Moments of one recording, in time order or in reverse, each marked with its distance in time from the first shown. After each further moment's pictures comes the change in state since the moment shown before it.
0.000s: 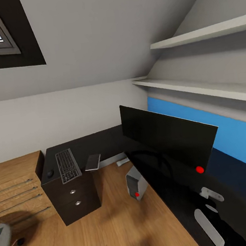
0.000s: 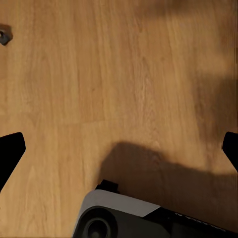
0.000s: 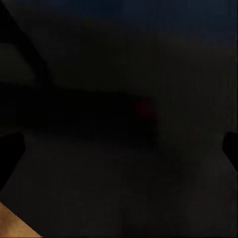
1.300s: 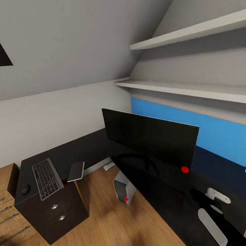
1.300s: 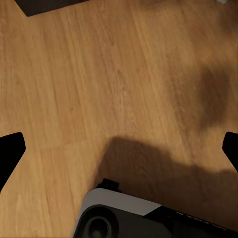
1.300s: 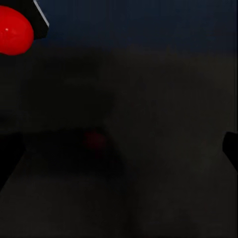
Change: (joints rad) left arm 0.000 0.001 0.002 0.000 -0.001 -0.003 0.000; right arm 0.000 -0.001 -0.062 0.019 -0.013 -0.052 0.002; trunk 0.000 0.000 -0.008
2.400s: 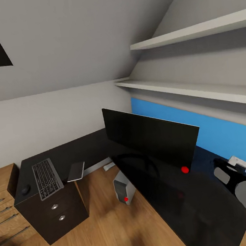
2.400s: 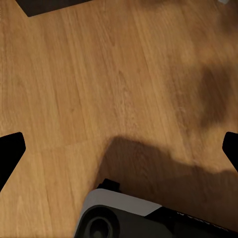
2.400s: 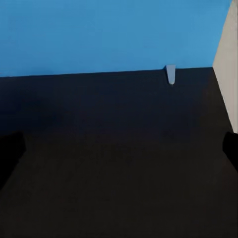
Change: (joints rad) left arm 0.000 0.002 0.002 0.000 0.001 0.000 0.000; right arm -0.600 -0.206 -0.082 0.802 0.078 -0.211 0.150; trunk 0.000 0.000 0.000
